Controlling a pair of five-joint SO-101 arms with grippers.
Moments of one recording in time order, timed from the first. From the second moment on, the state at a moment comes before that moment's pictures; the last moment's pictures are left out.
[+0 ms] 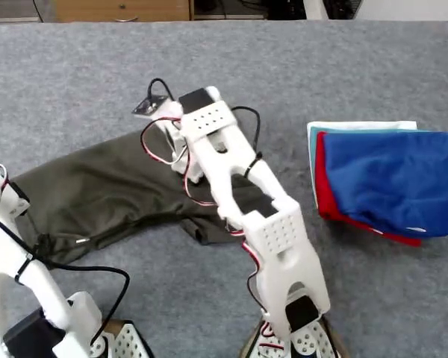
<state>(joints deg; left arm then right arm) -42.3 -25.2 28.3 77.7 -4.8 -32.4 43.1 -35.0 96.0 18.9</state>
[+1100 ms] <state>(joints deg) -49.9 -25.0 28.1 75.6 -9.7 -36.2 11.6 18.2 85.5 21.5</state>
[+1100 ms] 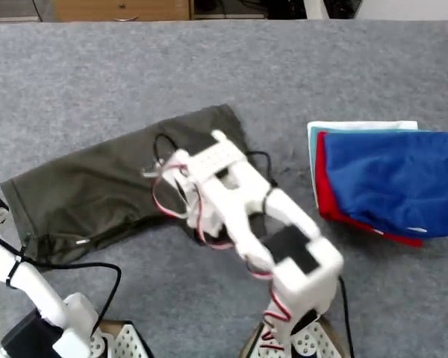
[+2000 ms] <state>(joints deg) -51.0 -25.0 28.1 79.3 -10.1 -27.4 19.7 -1.3 82.7 28.1</state>
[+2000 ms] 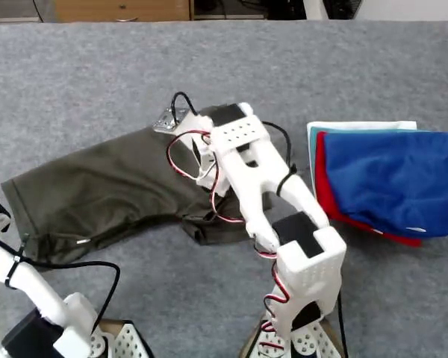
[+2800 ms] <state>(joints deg) -54.0 -30.8 25.5 81.1 -10.1 -27.9 17.6 8.7 83.7 26.9</state>
